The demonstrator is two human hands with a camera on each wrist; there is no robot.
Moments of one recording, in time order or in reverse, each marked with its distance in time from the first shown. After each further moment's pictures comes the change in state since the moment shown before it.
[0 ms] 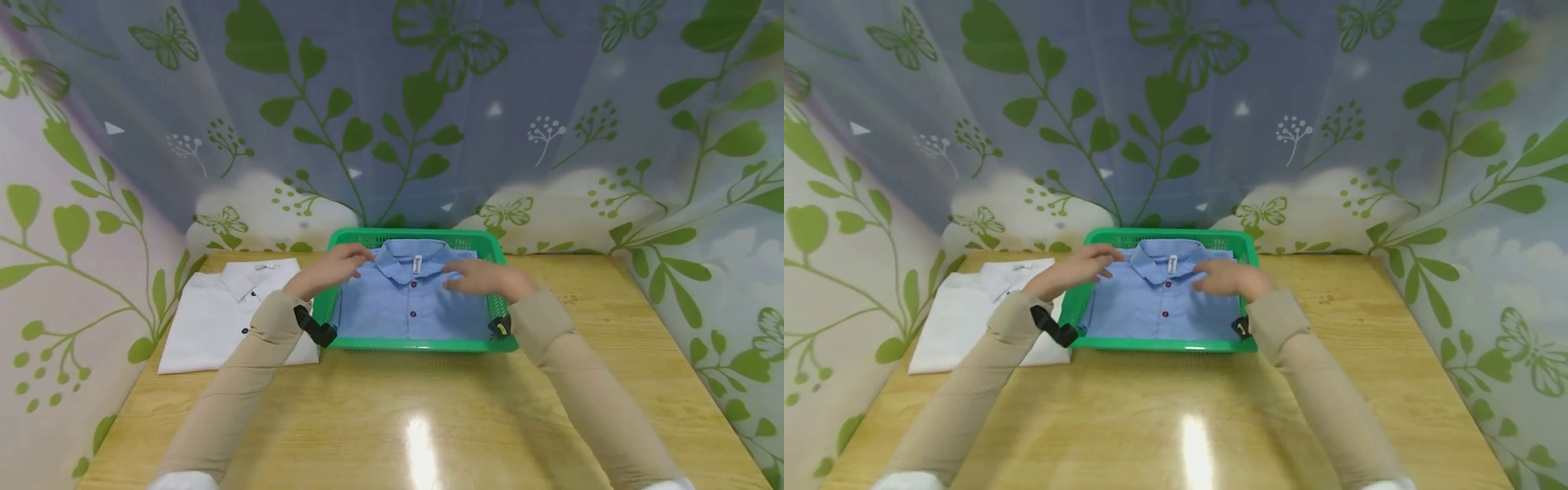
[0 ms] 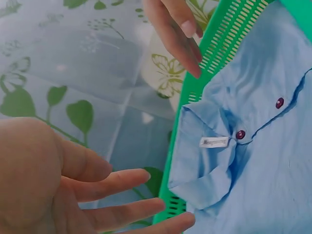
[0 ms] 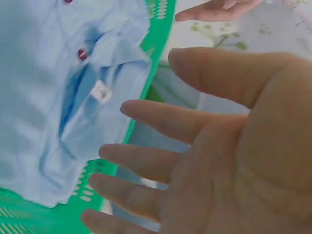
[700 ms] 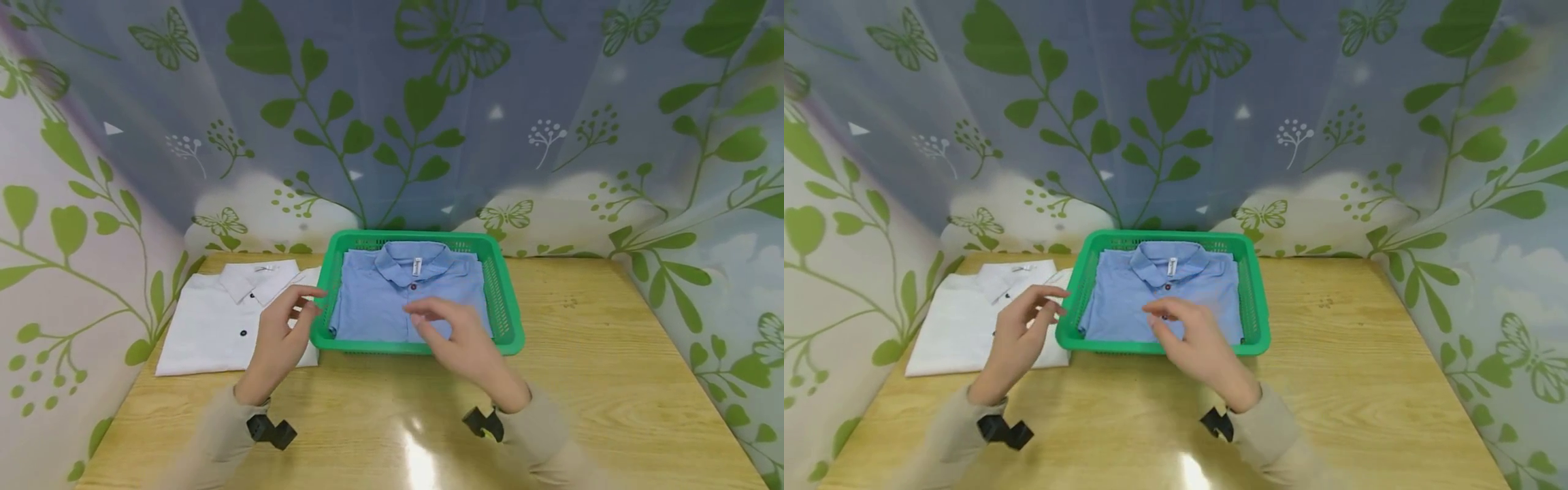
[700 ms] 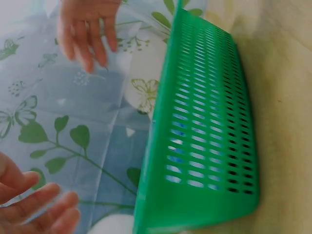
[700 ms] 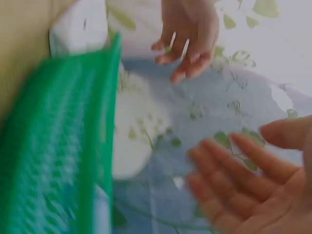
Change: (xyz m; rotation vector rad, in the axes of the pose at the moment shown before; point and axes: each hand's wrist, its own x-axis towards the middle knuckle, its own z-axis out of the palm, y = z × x) left_hand -0.100 -0.045 0.052 0.060 0.758 0.453; right_hand -0.053 -0.073 0.091 0.389 0.718 -0.508
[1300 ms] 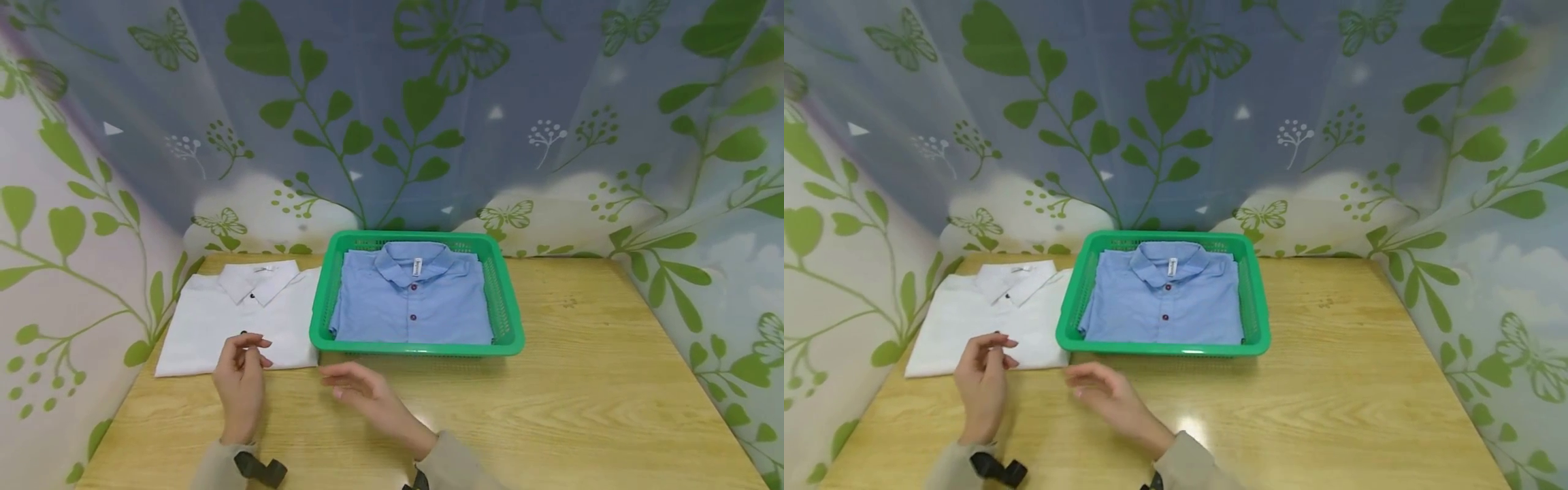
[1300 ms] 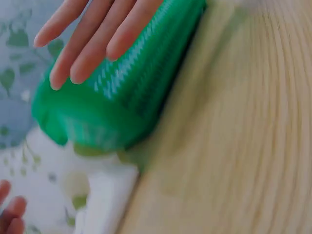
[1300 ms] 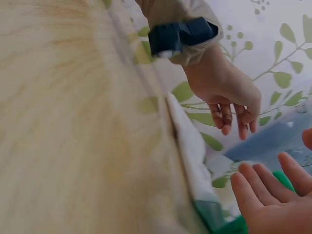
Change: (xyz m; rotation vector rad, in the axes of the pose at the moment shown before) left_hand -0.065 -0.034 -0.013 -0.091 0.528 -0.222; right_hand -0.033 0.022 0.153 0.803 -0.188 0.172
